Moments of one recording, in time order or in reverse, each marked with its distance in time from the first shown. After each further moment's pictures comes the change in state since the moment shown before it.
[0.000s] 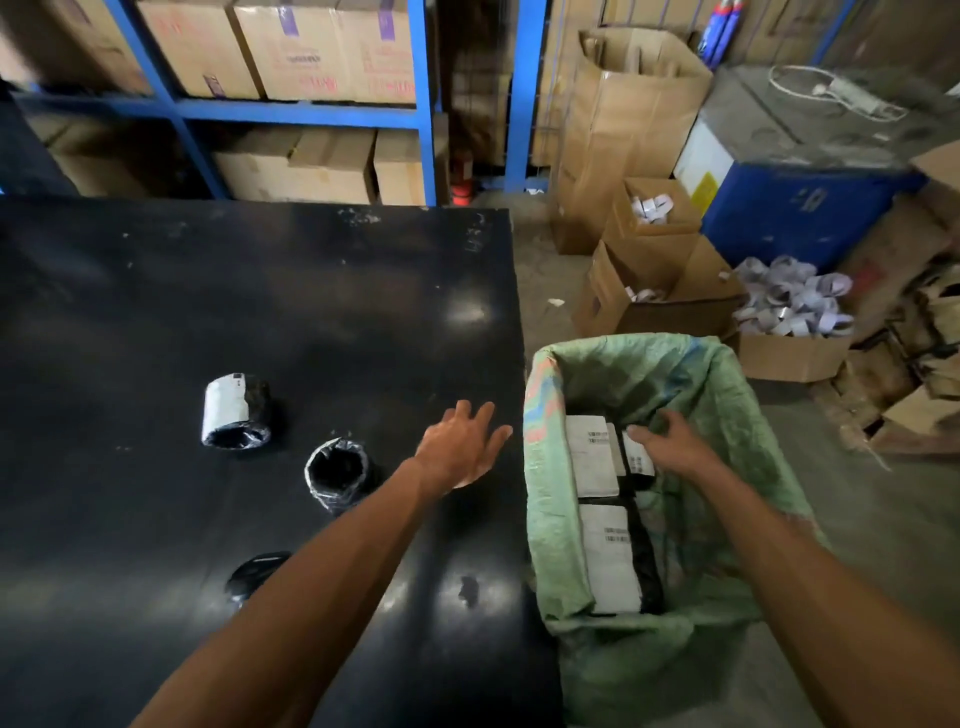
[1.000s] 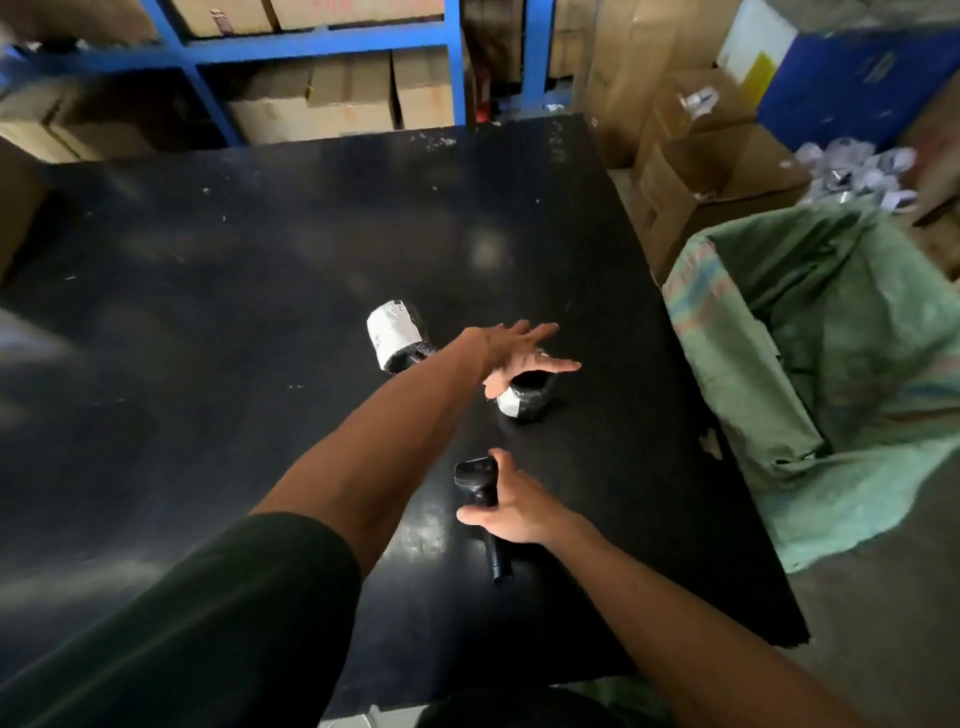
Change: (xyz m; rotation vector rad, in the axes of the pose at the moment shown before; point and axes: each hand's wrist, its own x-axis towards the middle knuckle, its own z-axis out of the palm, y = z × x) left_hand -0.052 -0.200 -0.073 0.691 -0.368 0.564; right_hand -0.276 -0.145 0.391 -0.241 -0.513 -0.131
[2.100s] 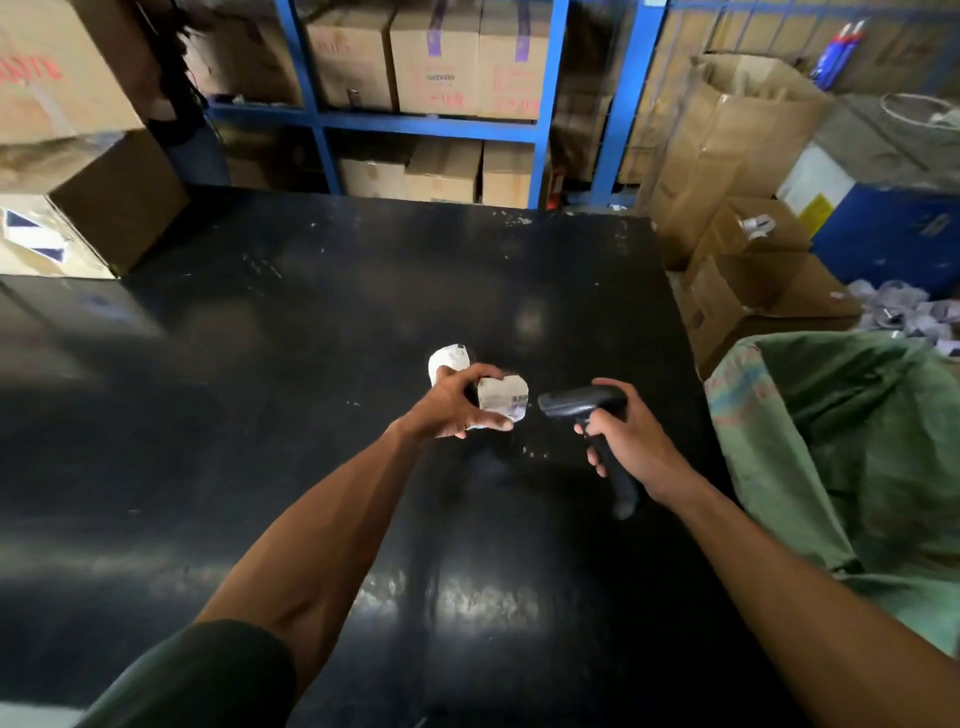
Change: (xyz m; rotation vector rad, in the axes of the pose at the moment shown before) left_hand -0.112 -0.026 0.079 -1.468 0.612 -0.538; right_hand -0.031 -0.036 -0.140 0.610 0.315 -0.293
